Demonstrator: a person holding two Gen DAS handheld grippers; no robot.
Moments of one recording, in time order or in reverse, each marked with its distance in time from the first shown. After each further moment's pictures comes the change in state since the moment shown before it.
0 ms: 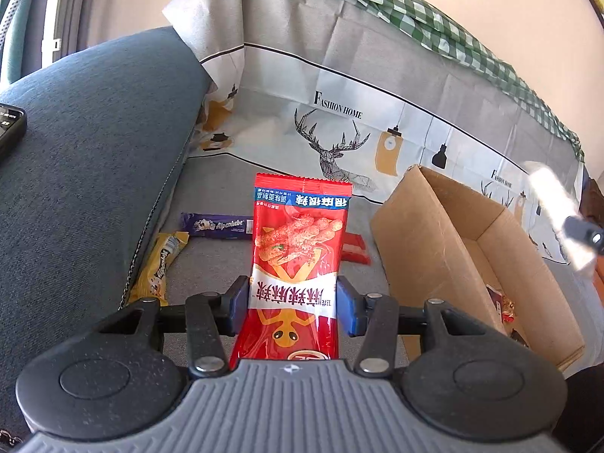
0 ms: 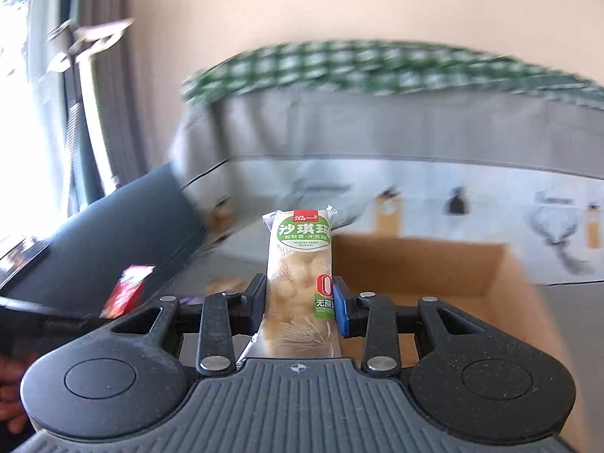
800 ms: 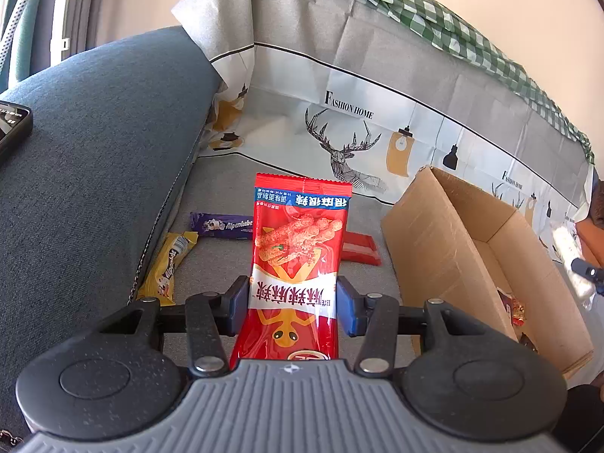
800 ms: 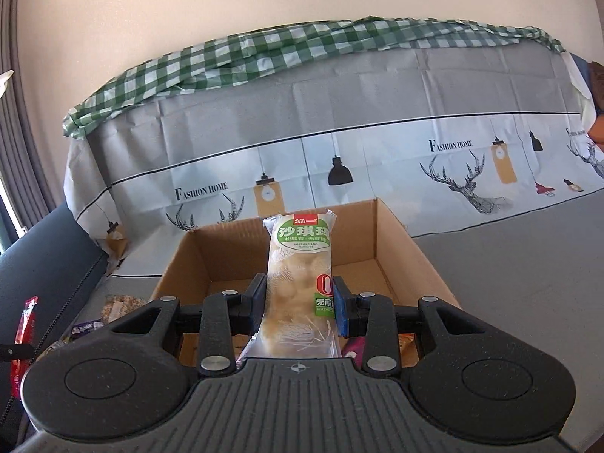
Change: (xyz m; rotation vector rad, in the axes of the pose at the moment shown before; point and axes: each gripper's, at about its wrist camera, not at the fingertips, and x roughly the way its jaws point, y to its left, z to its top) left arm 0.004 0.000 0.000 -0.006 0.000 0.037; right arm 0.004 -0.090 -0.046 0.212 -0.006 -0.223
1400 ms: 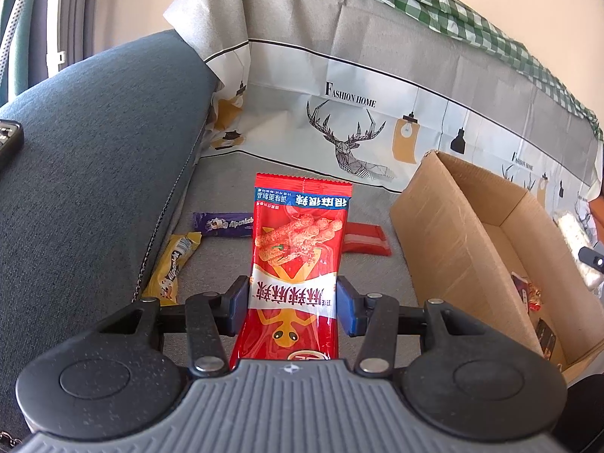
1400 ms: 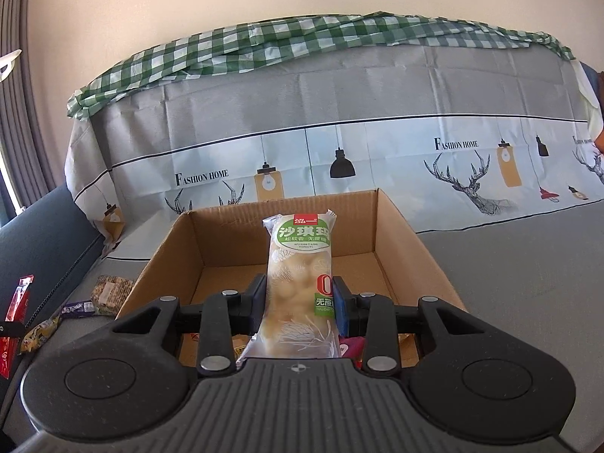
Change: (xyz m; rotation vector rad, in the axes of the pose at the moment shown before) left arm 0.006 -0.013 -0.001 0.066 0.014 0.054; right arm 0.007 -0.004 -0.011 -0.052 0.007 0.013
